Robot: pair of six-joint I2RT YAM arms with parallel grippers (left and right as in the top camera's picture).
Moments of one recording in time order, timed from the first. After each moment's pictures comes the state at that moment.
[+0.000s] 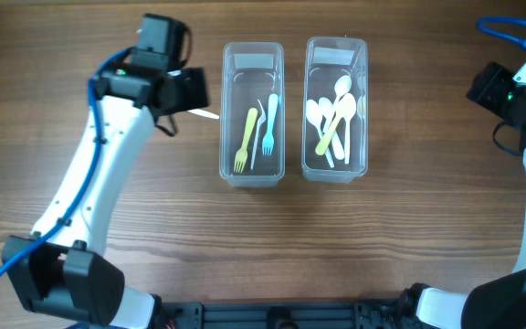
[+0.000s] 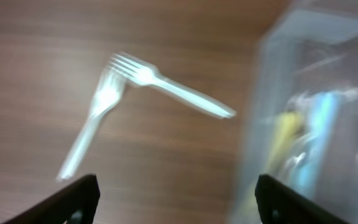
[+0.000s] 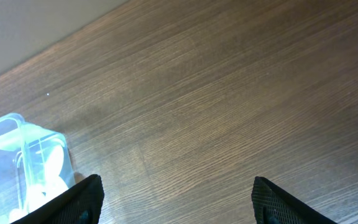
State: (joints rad) left arm -0.22 1.66 1.54 -0.99 -0.15 -0.35; right arm -0.37 1.48 1.34 -0.69 -0.07 0.17
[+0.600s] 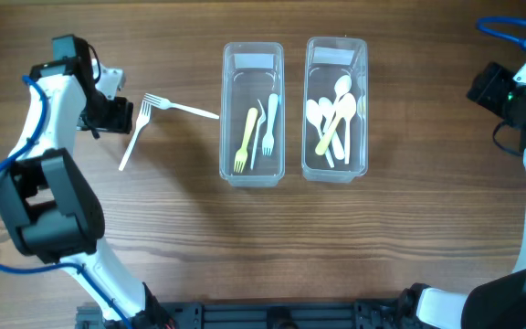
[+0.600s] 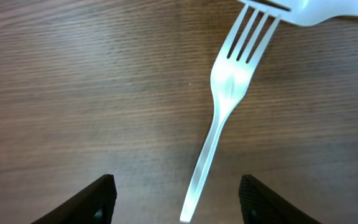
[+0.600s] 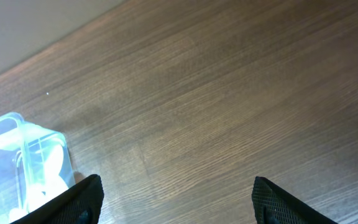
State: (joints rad) left arm 0.21 2.01 1.54 -0.96 0.01 0.32; right arm -0.37 1.48 1.34 -0.70 -0.07 0.17
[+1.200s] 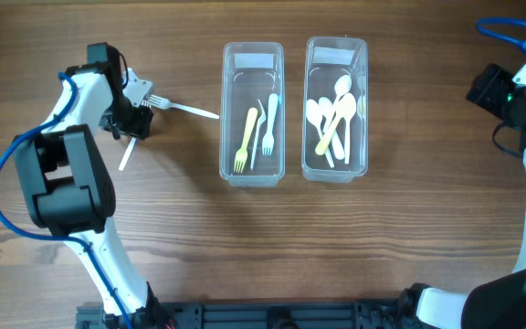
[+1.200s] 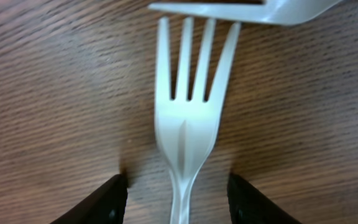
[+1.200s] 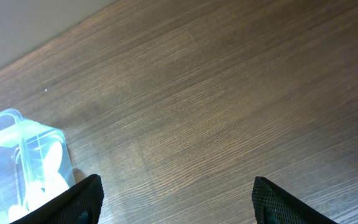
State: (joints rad) left arm 0.14 2.15 1.54 -0.88 -0.01 0.43; right arm -0.37 1.48 1.34 -0.71 -0.07 0.17
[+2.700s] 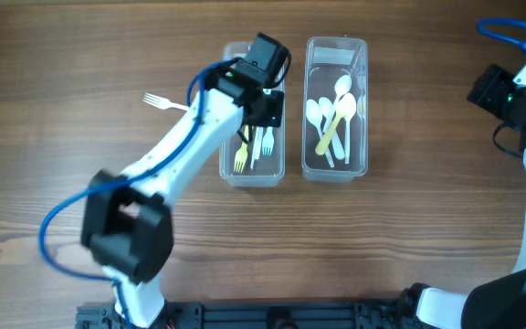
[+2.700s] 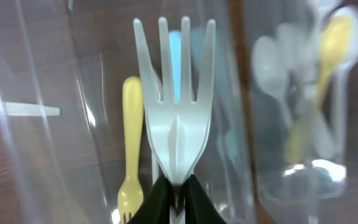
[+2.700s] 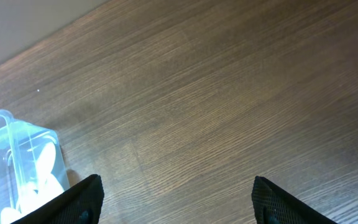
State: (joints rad) left arm -0.54 1.95 1.63 -0.88 -0.04 -0.36; right arm -0.37 1.48 1.34 -0.72 -0.04 0.17
